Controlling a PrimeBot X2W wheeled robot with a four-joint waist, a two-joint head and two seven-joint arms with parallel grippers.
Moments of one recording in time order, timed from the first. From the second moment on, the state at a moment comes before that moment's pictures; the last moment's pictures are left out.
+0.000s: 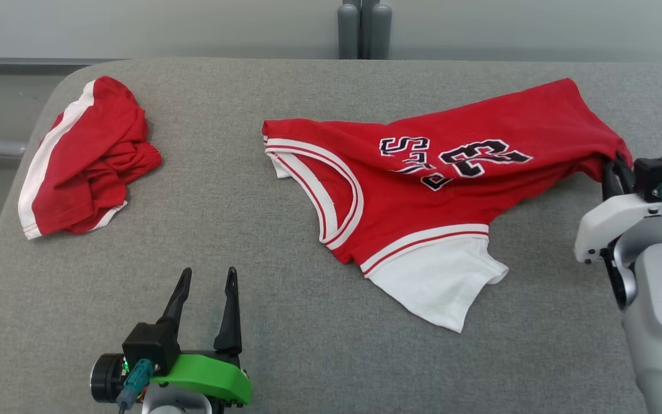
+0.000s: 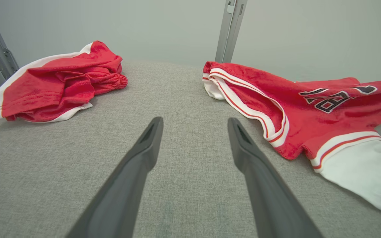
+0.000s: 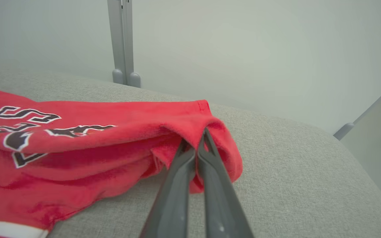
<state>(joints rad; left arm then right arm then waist) -0.07 0.05 -0.22 0.25 -0.26 0.01 -0.26 -0.54 -0.22 -0.11 0.67 -0.07 0.13 -0.17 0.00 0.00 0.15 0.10</state>
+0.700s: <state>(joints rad) -0.08 0.05 -0.25 0.26 -0.29 0.03 -0.26 -0.78 -0.11 0.14 1.01 -0.14 0.13 -0.19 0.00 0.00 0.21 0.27</state>
